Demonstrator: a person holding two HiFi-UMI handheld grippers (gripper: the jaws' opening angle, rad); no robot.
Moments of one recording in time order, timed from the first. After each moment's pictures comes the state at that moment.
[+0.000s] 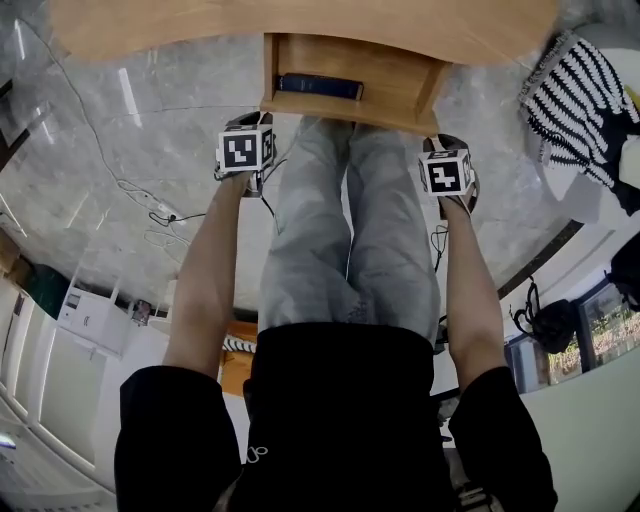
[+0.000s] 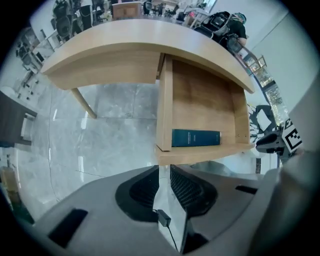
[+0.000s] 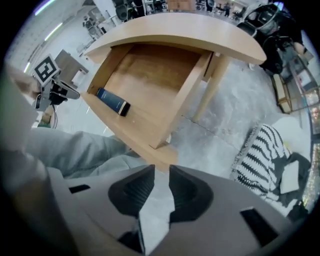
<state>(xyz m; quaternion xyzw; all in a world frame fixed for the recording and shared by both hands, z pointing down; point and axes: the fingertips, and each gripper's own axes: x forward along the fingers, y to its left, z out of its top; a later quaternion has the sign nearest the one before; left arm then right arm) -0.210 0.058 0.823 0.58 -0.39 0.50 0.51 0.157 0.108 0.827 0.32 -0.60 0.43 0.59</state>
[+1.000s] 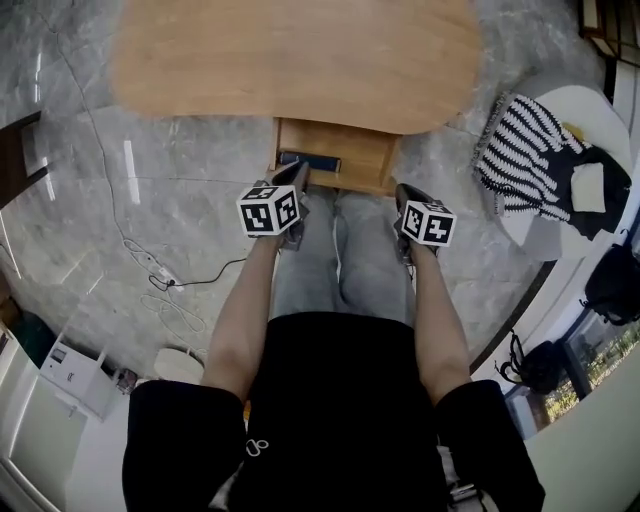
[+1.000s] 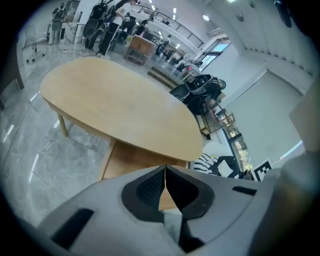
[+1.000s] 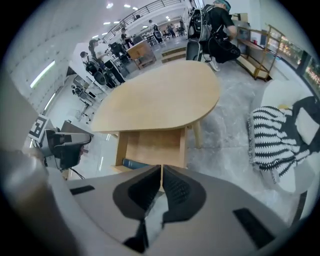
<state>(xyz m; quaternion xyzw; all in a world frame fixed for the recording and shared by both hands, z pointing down) -0.085 -0.045 0.638 0.69 -0.43 0.23 0.53 0.143 0.021 0.683 0.47 -0.62 0.54 0.33</state>
